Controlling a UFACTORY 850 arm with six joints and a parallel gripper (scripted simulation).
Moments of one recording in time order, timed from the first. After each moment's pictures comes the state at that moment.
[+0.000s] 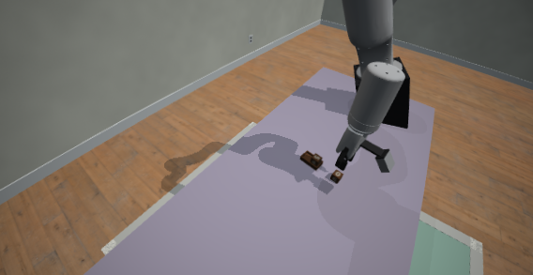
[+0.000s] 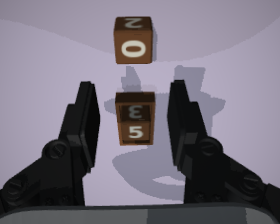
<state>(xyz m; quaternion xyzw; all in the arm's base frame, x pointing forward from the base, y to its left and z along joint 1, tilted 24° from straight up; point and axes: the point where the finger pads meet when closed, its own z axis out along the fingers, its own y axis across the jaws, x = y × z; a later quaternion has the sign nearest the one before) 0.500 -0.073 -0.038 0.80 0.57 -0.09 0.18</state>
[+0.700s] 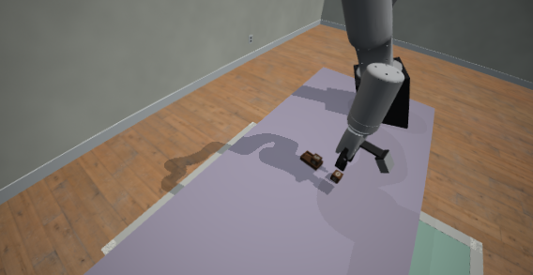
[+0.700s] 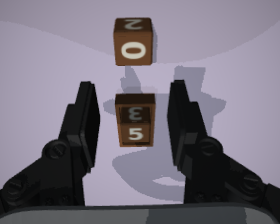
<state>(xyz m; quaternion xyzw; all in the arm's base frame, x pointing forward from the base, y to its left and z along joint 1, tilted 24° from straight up) 0.500 -0.074 -0.040 0.80 0.57 -0.09 0.18</state>
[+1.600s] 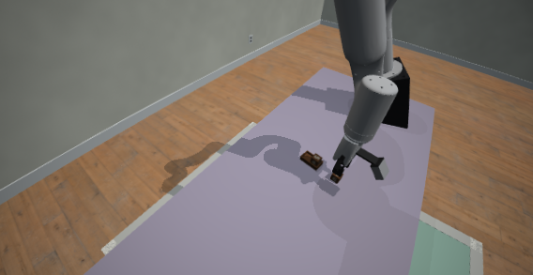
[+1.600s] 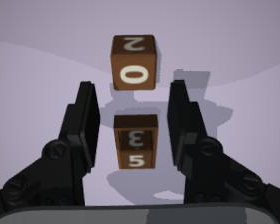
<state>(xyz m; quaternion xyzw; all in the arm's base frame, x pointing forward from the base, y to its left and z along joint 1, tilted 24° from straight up) 0.502 -0.087 -0.069 0.80 0.57 -0.09 0.18</state>
